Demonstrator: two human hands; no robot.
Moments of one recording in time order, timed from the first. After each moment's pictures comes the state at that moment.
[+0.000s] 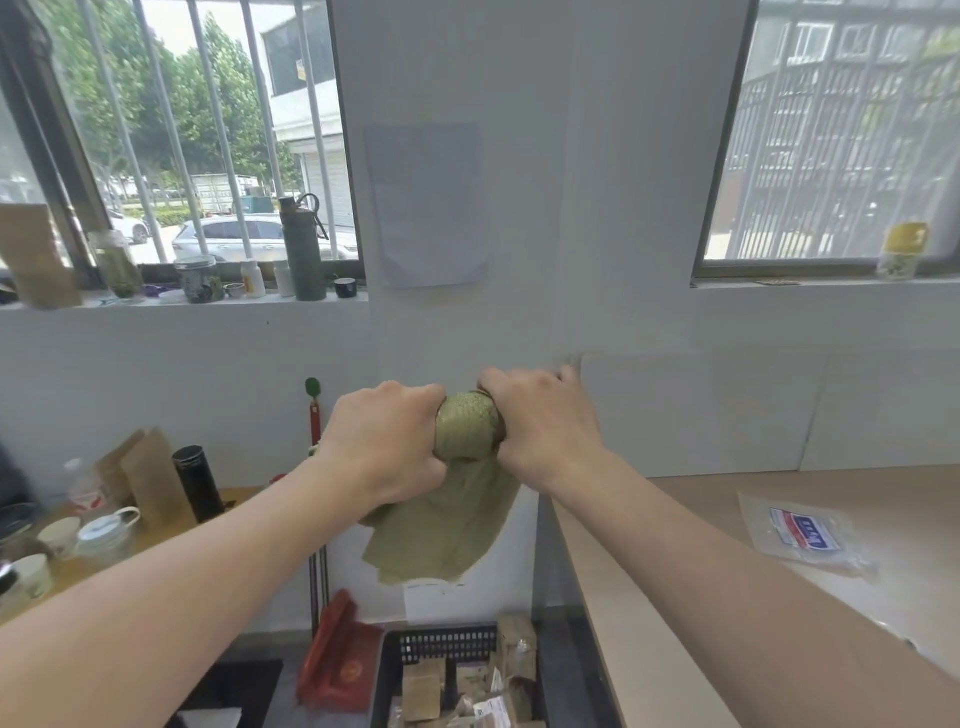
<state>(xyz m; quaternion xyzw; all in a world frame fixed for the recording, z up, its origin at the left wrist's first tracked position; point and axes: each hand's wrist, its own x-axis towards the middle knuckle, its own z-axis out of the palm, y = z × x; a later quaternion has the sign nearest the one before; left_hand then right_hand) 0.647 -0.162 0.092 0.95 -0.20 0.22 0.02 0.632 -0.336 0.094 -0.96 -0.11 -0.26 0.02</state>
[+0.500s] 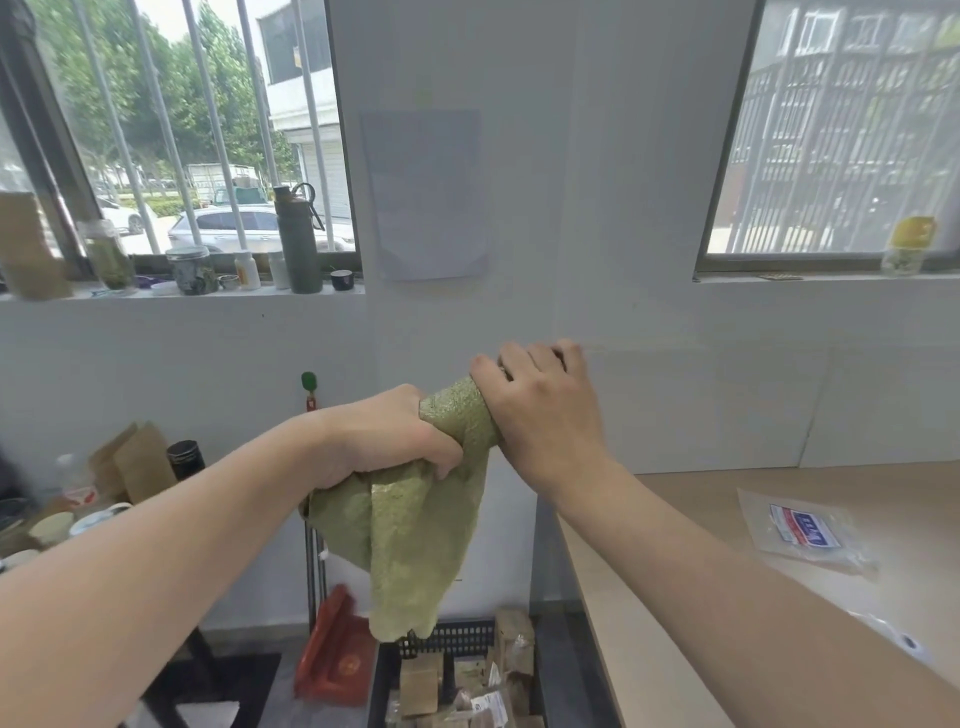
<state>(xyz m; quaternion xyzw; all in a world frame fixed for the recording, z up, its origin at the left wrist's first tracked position) 0.653 -0.158 0.114 0.88 -0.14 -0.20 0.41 0.648 -0.338 0.076 -0.87 -0.12 -0.47 -0.10</state>
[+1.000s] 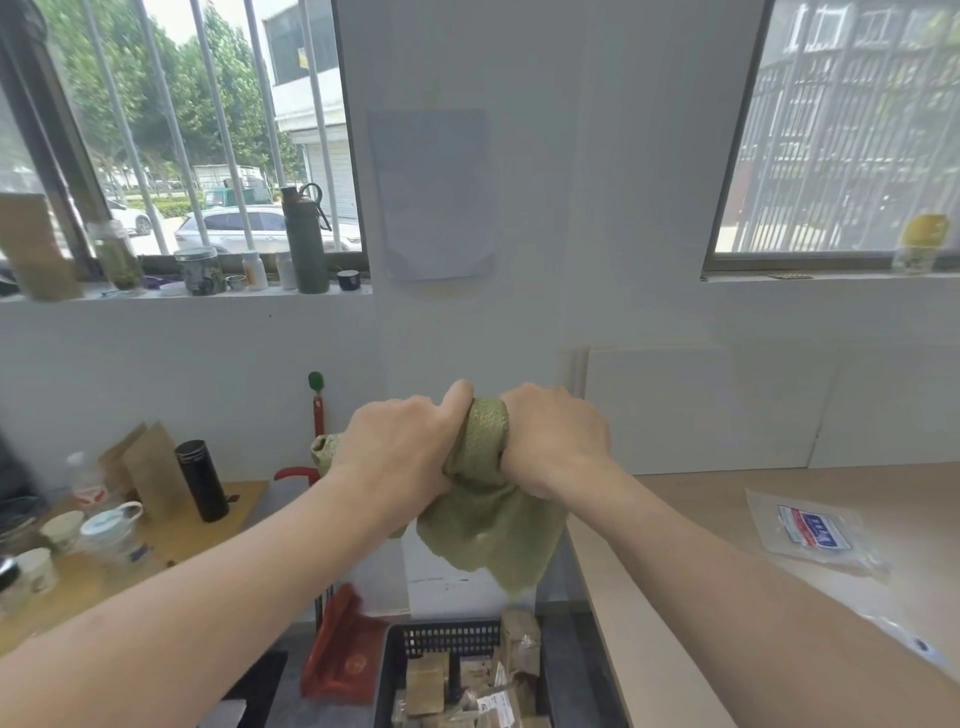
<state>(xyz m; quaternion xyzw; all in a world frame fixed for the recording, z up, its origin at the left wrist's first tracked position) 0.646 -0.168 0.078 0.94 -0.21 0.24 -0.08 0.638 -0.327 0.084 -0.98 -0.02 -0.15 0.09</state>
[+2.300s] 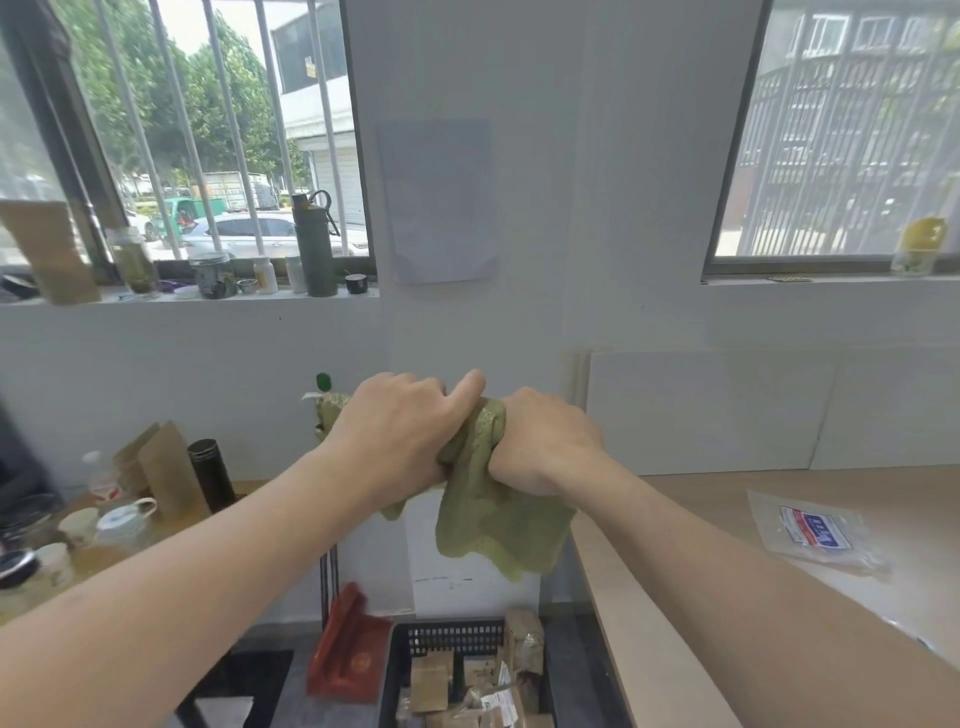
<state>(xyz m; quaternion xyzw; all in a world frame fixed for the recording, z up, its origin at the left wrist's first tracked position) 0.642 -0.155 0.093 0.89 -0.31 0.30 -0.13 0.622 -0.321 0.091 -0.99 -0.01 -0.08 0.15</state>
